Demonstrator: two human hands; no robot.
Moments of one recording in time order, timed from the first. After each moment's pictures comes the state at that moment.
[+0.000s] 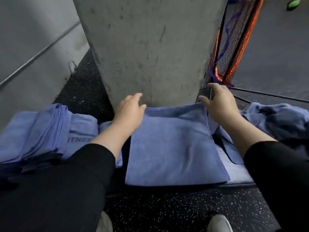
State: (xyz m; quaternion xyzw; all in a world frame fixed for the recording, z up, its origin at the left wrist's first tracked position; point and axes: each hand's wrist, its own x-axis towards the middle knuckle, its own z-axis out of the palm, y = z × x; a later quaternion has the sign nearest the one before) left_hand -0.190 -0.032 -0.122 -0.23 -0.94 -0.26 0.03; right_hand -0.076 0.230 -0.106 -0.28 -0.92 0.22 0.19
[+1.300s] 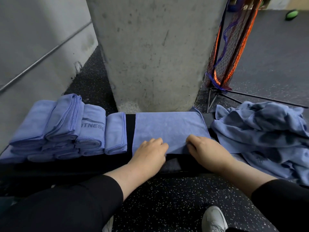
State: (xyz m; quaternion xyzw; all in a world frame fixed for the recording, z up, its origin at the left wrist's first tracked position) left_hand -0.040 -0.060 -0.165 -0.44 -0.89 -0.07 -0.06; right_hand 0.047 0.156 -0.175 0.00 -0.99 0.09 0.06
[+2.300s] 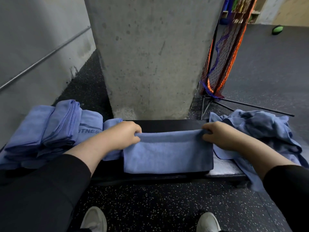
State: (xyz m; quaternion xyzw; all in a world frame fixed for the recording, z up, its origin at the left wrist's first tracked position) left_hand -0.115 -0.099 -0.090 -0.36 -0.91 -0.12 -0.17; right_hand 0.030 0.202 -0.089 -0.13 -0.98 0.13 -0.05
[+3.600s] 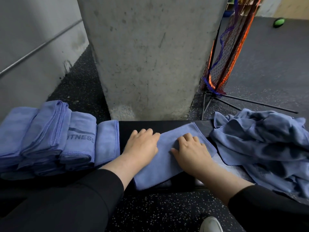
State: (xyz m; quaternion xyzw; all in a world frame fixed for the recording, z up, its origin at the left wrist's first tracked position) left_hand -0.106 -0.034 -0.174 -0.38 -0.92 -0.03 0.01; right_hand -0.003 0.117 -0.175 -0.18 -0.98 0.02 -0.02
